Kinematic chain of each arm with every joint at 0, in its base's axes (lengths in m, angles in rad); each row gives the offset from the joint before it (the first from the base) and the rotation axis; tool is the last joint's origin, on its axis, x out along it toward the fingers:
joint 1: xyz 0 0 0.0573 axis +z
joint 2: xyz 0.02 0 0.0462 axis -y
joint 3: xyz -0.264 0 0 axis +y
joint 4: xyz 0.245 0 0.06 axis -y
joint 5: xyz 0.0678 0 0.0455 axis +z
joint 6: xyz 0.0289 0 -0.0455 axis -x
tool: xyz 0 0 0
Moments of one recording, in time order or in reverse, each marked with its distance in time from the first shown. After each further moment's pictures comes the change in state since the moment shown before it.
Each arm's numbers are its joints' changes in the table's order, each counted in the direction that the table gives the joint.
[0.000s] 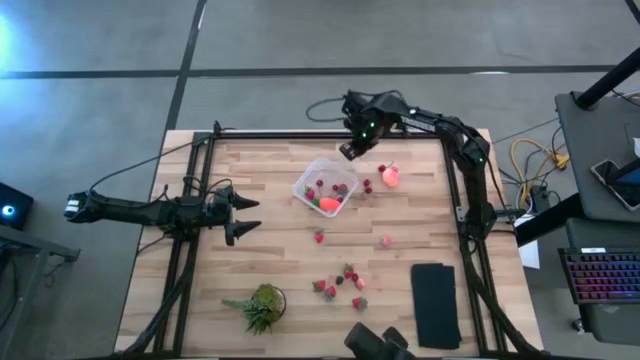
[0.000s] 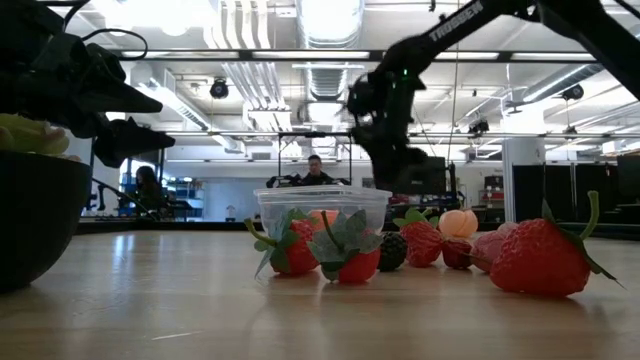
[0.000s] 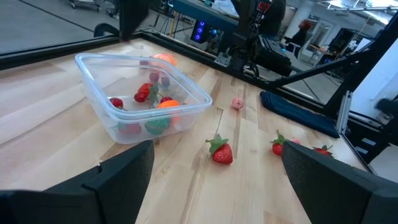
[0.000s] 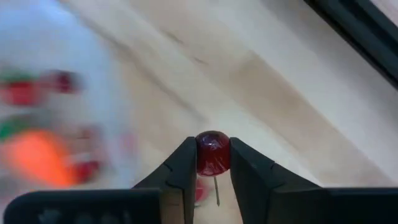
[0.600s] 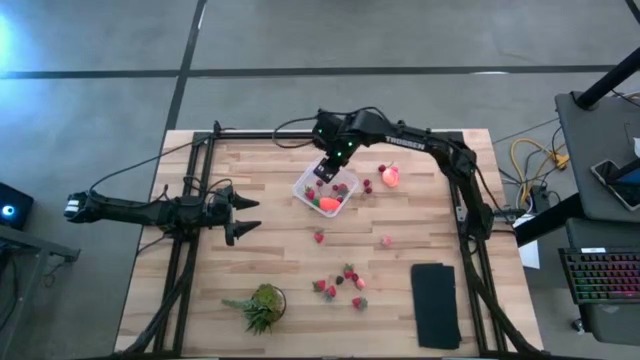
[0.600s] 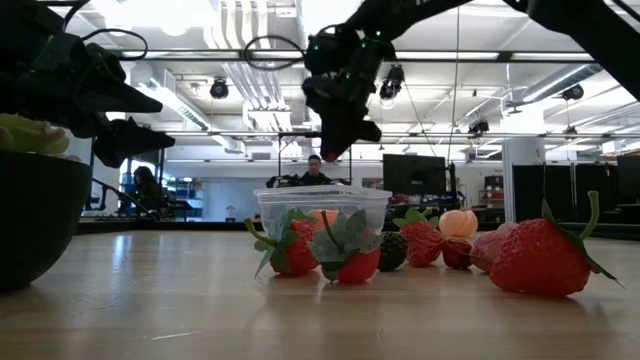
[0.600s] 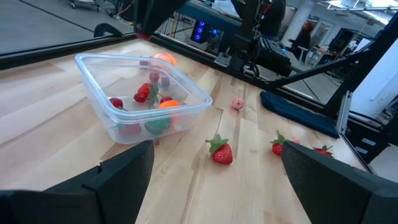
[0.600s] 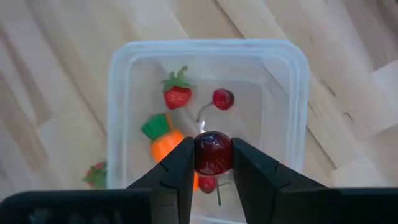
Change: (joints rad) left arm 0.000 0.000 0.000 0.000 0.000 0.000; right arm 0.244 -0.050 -0.206 0.018 0.030 -0.019
